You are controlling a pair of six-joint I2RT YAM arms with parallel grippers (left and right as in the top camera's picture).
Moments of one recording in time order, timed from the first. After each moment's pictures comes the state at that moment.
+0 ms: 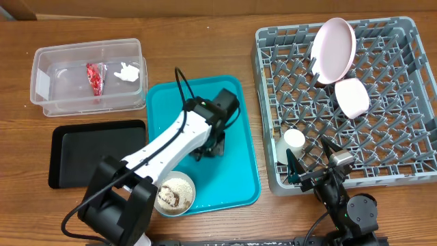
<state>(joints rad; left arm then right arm) -0.60 1.79 1.27 -1.06 -0.11 -0.53 0.29 0.01 0.02 -0.03 -0.09 0.15</state>
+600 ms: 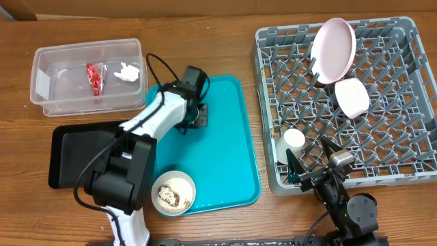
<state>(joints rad) -0.34 1.98 1.29 -0.68 -0.01 -0.32 0.29 0.01 0.02 -0.03 -0.09 0.15</state>
